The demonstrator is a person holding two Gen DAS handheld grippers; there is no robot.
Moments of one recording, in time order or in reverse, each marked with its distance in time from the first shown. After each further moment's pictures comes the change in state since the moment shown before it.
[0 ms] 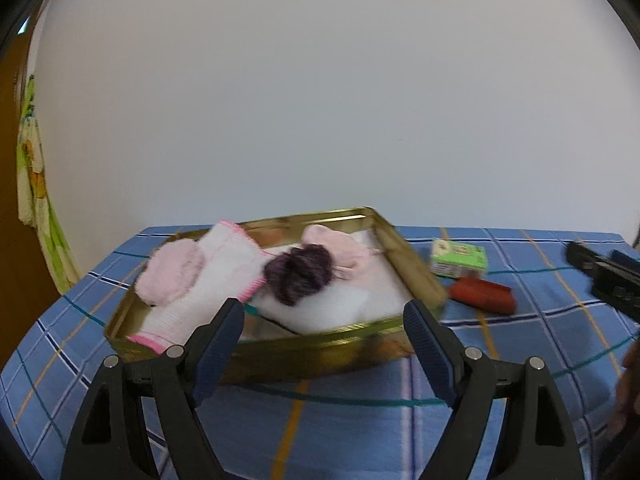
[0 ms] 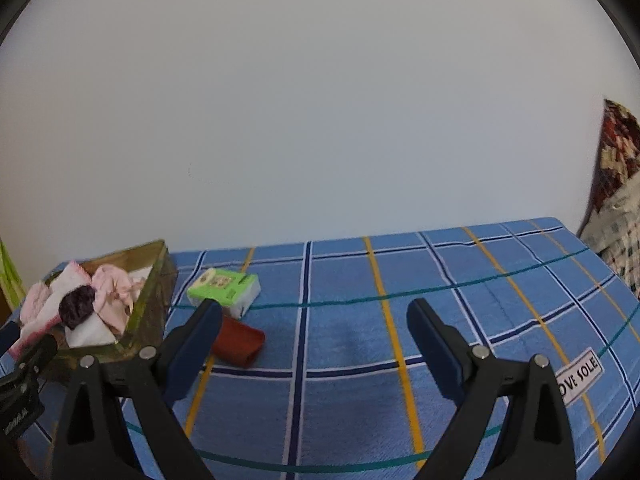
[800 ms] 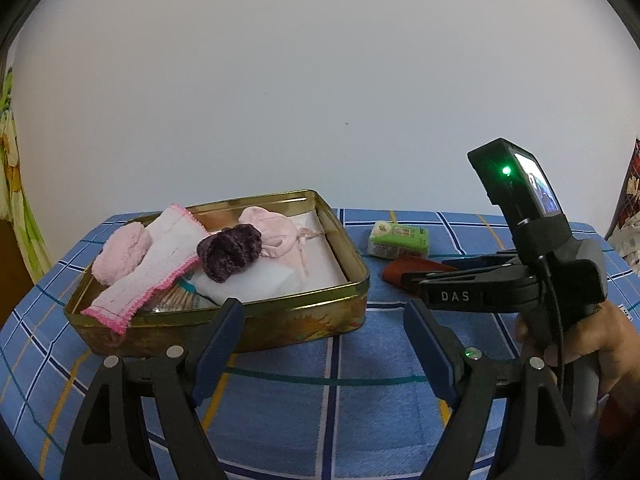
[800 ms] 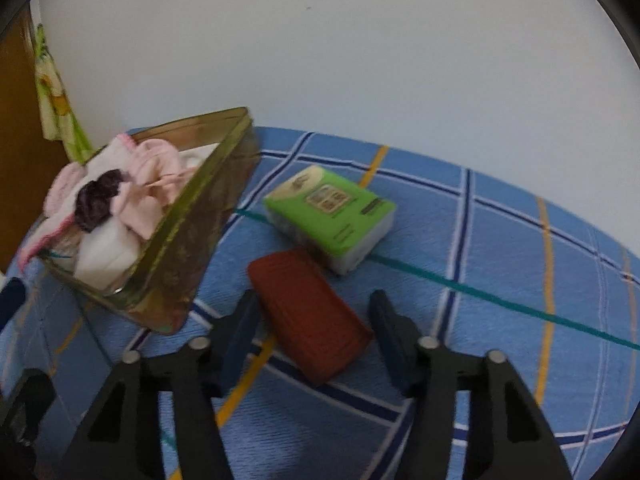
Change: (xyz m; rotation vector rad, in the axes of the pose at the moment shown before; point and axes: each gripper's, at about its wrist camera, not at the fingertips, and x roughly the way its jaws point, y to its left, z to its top) left arm -0.003 -0.038 -0.003 0.002 0.050 -0.096; right arm 0.115 0.051 0.000 -0.286 0.432 0.385
